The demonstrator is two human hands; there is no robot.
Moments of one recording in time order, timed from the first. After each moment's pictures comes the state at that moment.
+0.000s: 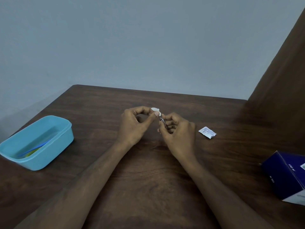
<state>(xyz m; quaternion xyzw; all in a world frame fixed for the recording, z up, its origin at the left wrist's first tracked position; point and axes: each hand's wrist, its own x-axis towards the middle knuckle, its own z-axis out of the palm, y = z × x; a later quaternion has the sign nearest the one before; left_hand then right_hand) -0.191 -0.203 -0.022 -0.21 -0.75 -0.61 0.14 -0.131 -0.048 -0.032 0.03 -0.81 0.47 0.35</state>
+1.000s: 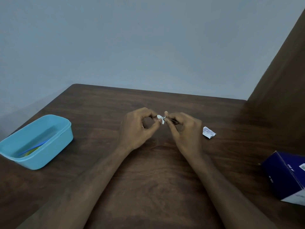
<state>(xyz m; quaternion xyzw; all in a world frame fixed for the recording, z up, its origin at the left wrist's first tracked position) -0.185 -0.203 -0.023 -0.29 -0.81 -0.45 0.23 -0.135 -0.020 -0.027 0.12 -0.82 0.32 0.45</state>
